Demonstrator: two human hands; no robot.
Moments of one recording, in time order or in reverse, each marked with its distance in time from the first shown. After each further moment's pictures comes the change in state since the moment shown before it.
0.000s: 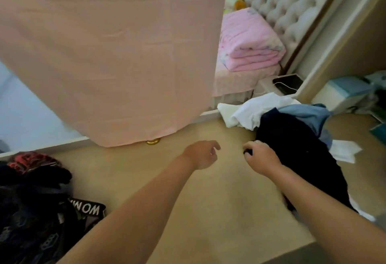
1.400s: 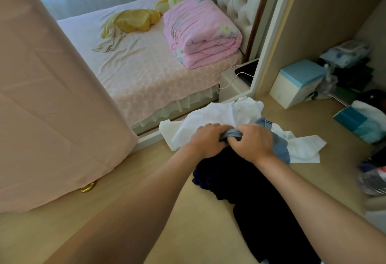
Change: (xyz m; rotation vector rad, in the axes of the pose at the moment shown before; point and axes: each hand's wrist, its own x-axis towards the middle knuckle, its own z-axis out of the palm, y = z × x) left_hand 0.227 0.178 0.028 0.156 0.028 0.299; right_hand 0.107 0.156 -0.089 0.033 0.468 -0.081
